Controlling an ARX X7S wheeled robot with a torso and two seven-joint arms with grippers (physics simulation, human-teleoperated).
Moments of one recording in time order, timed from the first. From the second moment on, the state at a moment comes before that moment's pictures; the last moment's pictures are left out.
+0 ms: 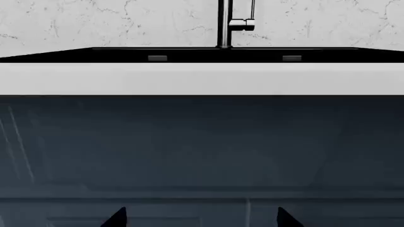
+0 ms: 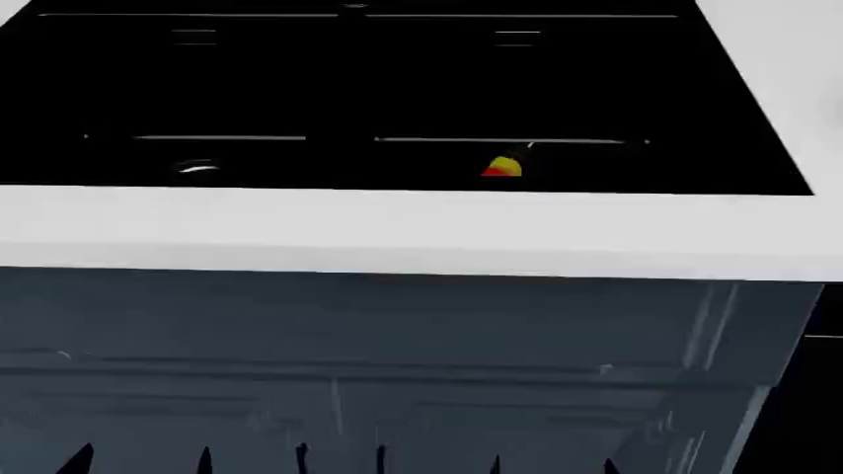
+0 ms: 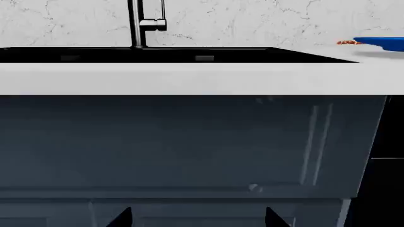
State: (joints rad) left arm 0.00 0.00 0.00 0.00 0.00 0.00 0.00; right arm 0.00 0.00 0.00 0.00 0.00 0.00 0.00
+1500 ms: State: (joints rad) left arm -0.71 -0.13 0.16 0.60 0.02 -1.01 0.03; right arm 0.80 0.35 -0.02 -0.61 0.49 1.09 0.08
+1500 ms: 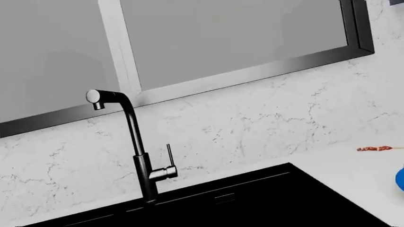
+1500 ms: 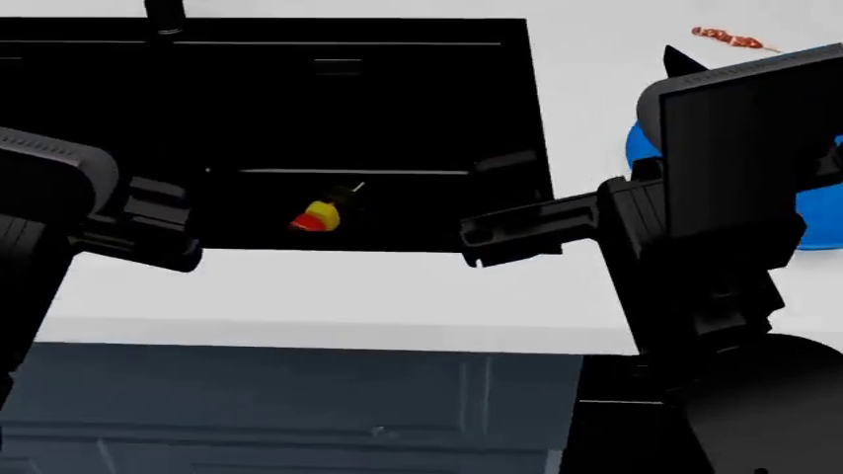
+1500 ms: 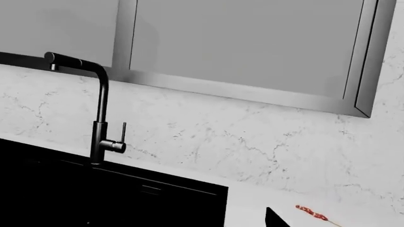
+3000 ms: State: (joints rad) left arm -0.74 -0.11 0.13 0.61 0.10 -1.11 0.12; right arm 0.84 0.28 0.01 -0.70 0.30 1.20 -0.10
